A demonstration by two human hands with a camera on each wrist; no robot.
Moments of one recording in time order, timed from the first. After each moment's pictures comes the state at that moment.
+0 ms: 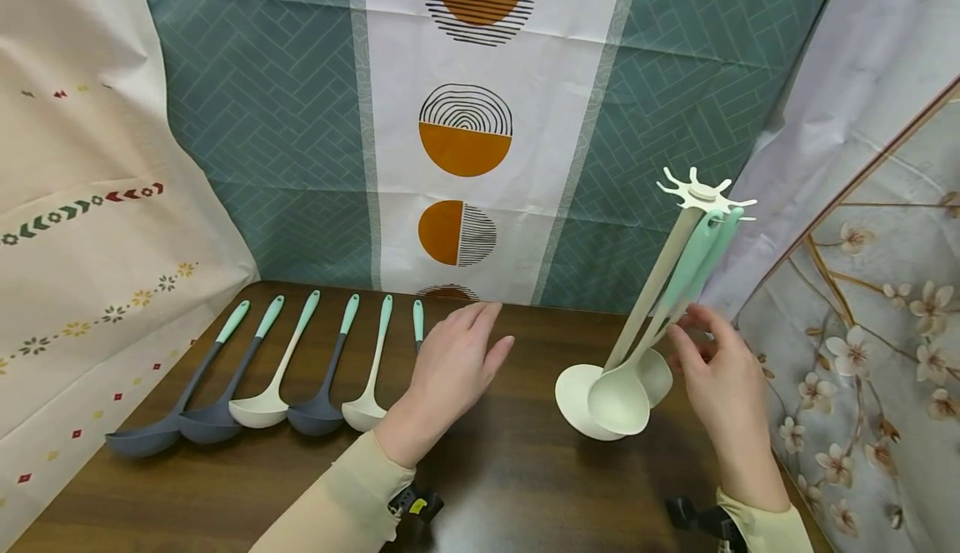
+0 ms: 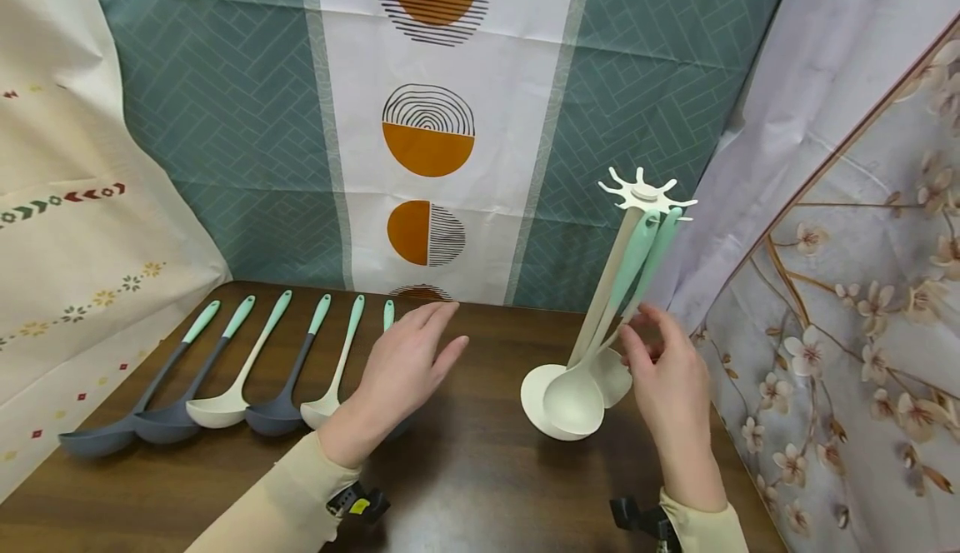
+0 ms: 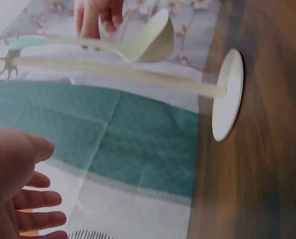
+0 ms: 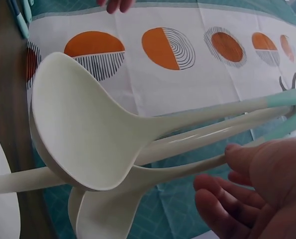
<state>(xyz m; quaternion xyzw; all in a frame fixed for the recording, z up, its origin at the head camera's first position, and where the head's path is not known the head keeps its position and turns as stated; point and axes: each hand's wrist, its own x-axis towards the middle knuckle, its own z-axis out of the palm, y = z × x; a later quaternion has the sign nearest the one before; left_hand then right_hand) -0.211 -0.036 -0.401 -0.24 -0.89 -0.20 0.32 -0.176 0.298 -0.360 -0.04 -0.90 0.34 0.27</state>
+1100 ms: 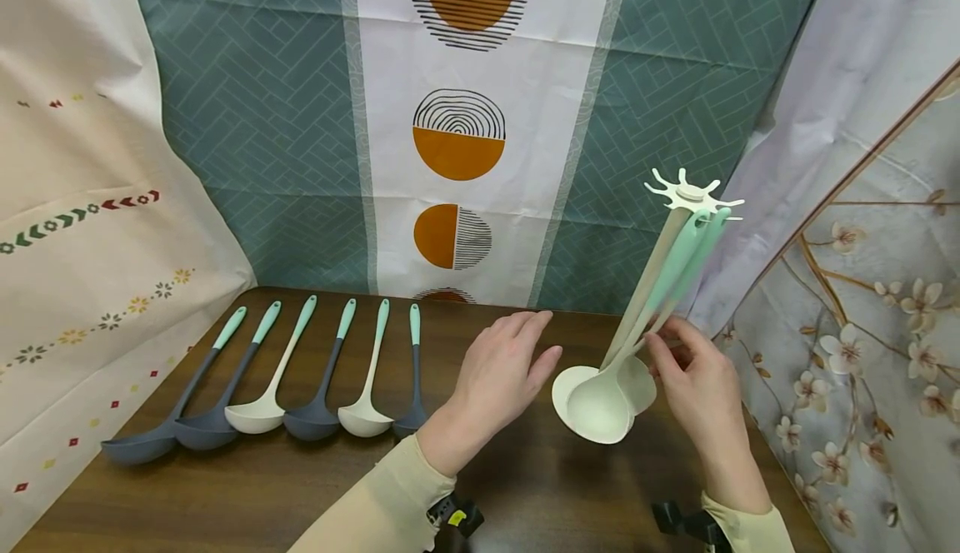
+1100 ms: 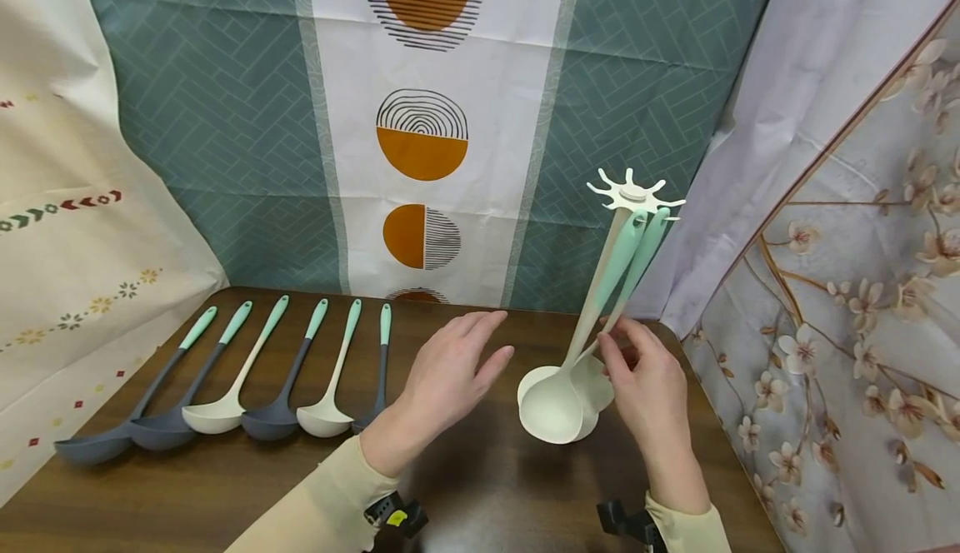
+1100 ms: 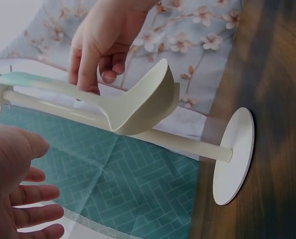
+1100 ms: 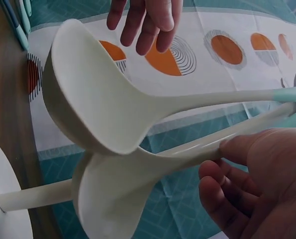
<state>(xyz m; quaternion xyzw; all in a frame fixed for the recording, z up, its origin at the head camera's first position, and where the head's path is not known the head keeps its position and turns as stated) -0.202 0.020 -0.392 -0.29 -0.87 -0.24 0.30 -0.178 0.290 -0.376 0.04 -0.89 0.34 0.30</state>
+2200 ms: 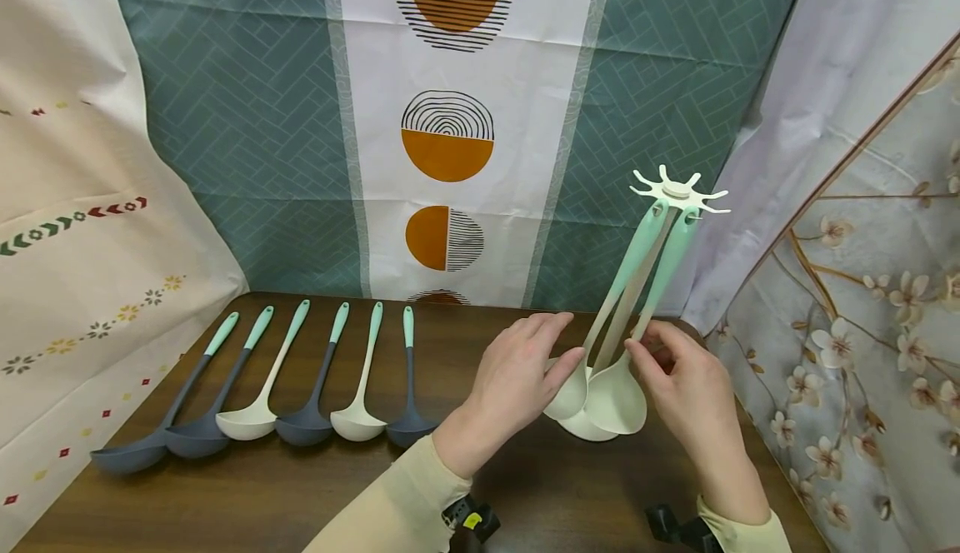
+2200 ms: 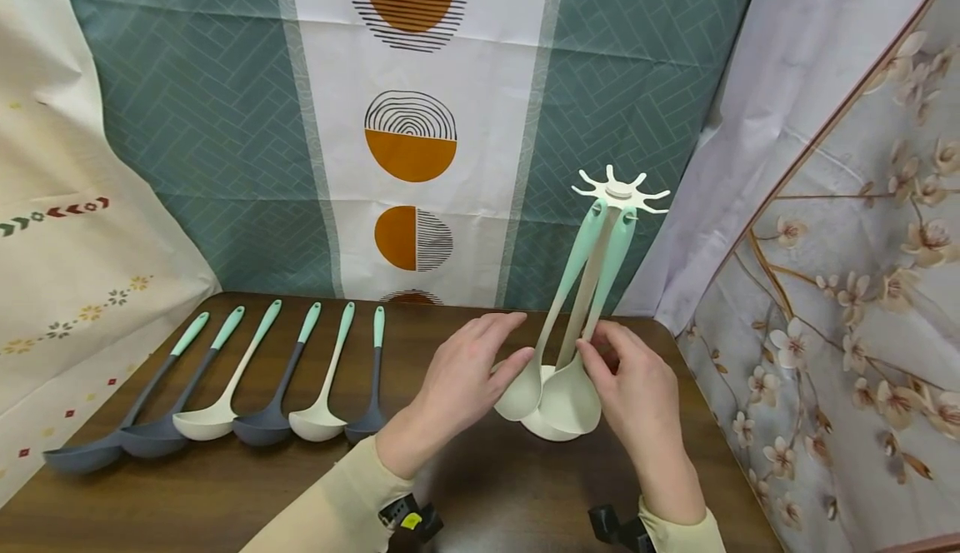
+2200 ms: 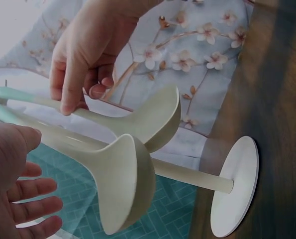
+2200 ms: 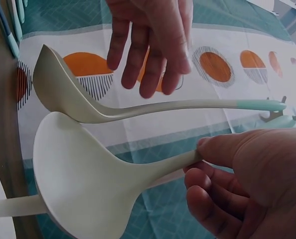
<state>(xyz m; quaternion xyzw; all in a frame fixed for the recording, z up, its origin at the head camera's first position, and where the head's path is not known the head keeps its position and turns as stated) -0.201 0.050 -0.385 -0.32 -0.86 -0.28 0.28 -0.166 0.285 -0.369 0.11 -0.89 0.27 0.35</state>
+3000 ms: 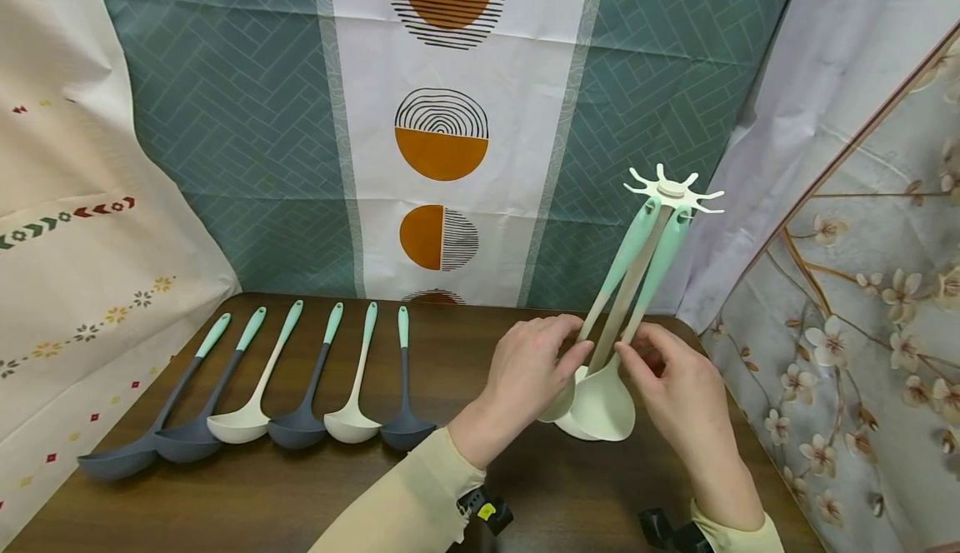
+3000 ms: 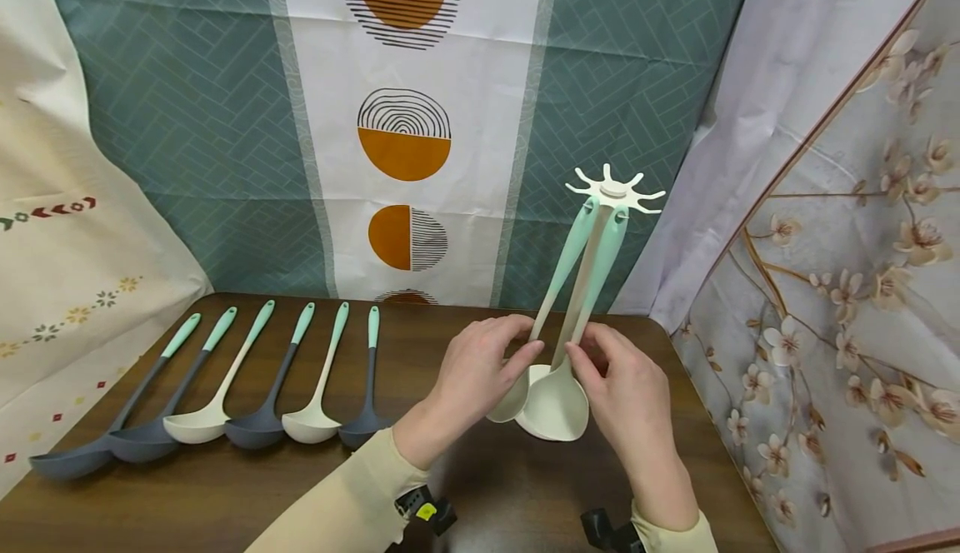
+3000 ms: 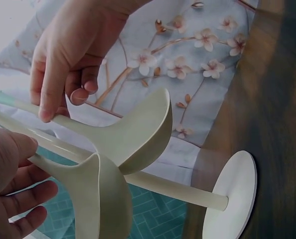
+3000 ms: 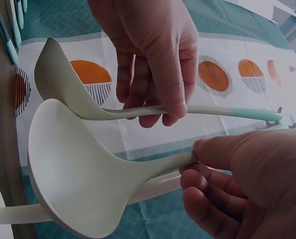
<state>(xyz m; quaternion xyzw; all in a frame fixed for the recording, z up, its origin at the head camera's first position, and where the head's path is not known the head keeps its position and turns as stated) -0.212 0.073 -0.384 -0.32 -0.85 -0.31 0.30 -0.162 0.277 -0.367 0.13 -0.89 0.26 0.36</state>
